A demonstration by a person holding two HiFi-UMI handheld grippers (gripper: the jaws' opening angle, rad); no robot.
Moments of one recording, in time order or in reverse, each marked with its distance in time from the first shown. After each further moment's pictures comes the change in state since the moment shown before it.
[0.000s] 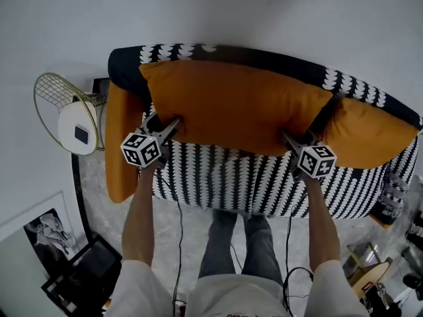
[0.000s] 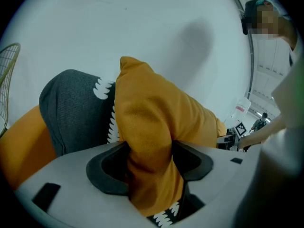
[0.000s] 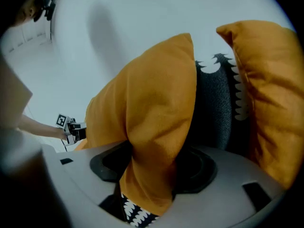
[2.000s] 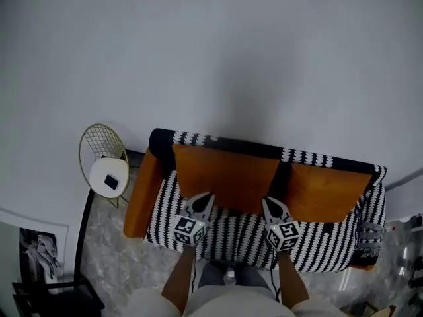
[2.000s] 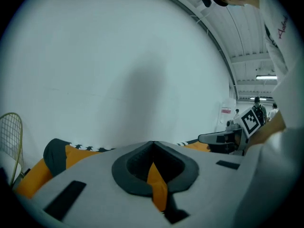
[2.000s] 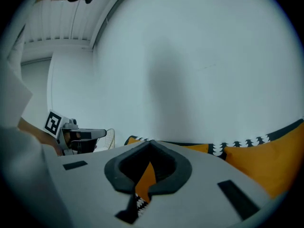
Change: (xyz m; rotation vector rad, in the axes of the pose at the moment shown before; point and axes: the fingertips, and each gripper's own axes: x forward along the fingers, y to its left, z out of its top) left arm -0.121 -0.302 0.087 0.296 -0.326 0.021; right arm -0.211 0.179 0.107 -0.310 -0.389 0.064
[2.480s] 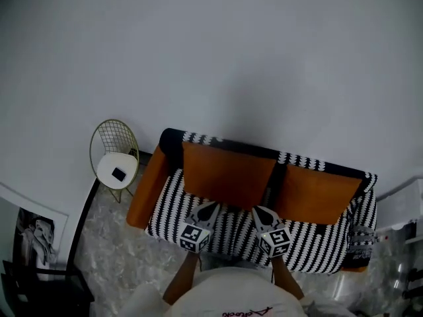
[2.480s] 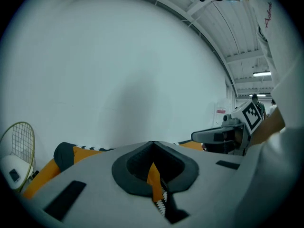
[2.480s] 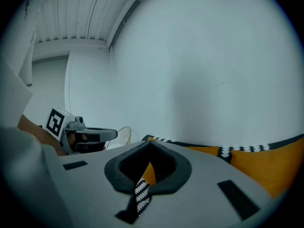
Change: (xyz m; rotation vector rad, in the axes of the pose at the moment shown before) left arm -0.094 -0.091 0.013 0.031 -0.035 0.021; right arm -0.089 0.096 0.014 -0.095 0.009 0.111
